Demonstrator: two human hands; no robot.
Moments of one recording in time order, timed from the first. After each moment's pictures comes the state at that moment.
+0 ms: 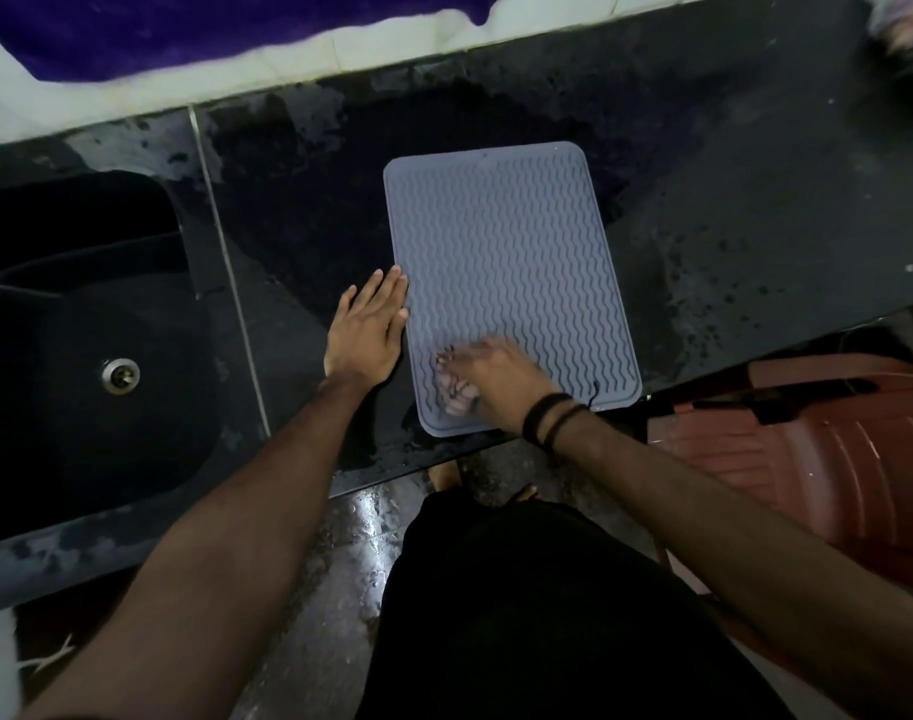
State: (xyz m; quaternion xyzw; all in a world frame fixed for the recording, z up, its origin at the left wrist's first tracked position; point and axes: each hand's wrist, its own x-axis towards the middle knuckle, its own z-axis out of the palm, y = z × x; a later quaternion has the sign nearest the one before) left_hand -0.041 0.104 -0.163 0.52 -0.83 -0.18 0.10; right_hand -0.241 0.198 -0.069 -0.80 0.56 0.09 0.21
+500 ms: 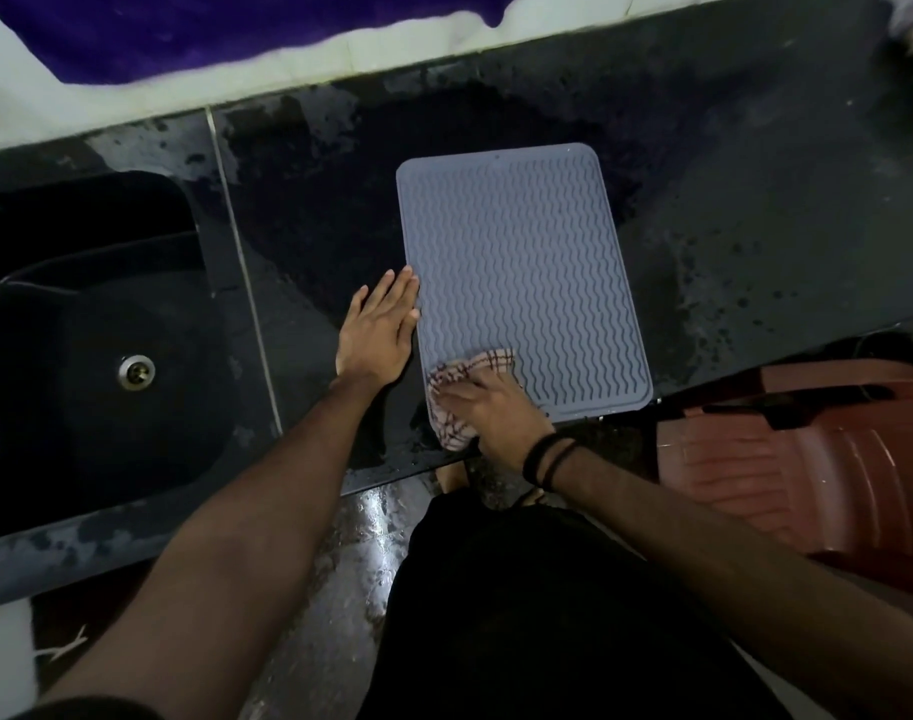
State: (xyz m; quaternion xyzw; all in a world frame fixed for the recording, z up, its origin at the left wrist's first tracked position) left_hand -0.042 0.104 -0.163 0.52 -0.83 -0.18 0.09; right_hand -0.225 0.231 -0.087 -0.83 0.52 0.07 0.20
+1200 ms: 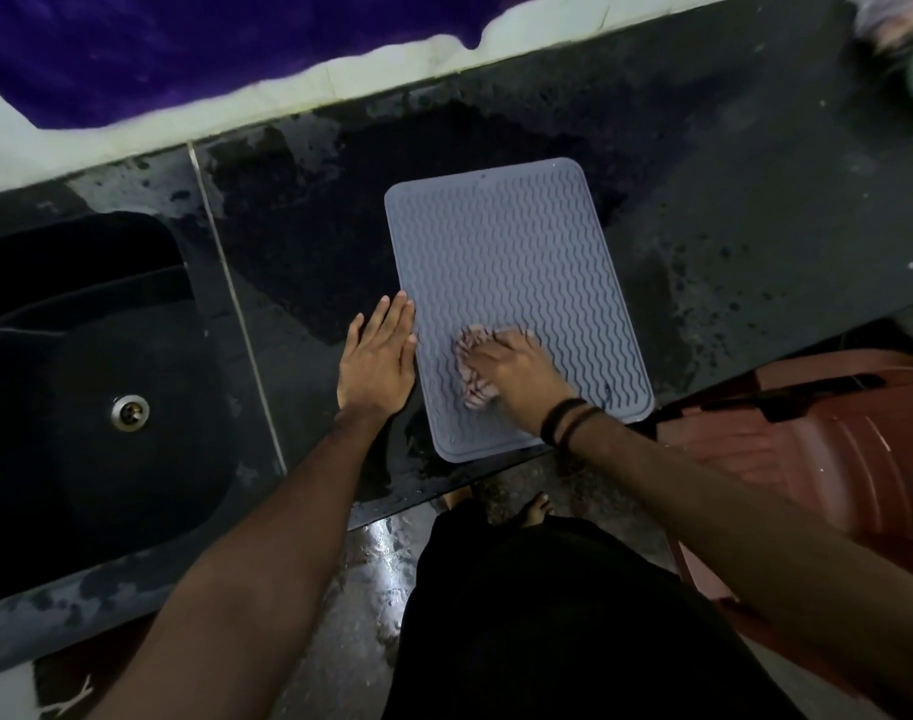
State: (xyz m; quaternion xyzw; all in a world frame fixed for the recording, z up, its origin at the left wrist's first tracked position) left_hand -0.046 0.107 -0.160 0.53 -0.83 -0.16 0.10; right_hand -0.256 0.175 -0.078 -0.77 0.60 0.09 0.17
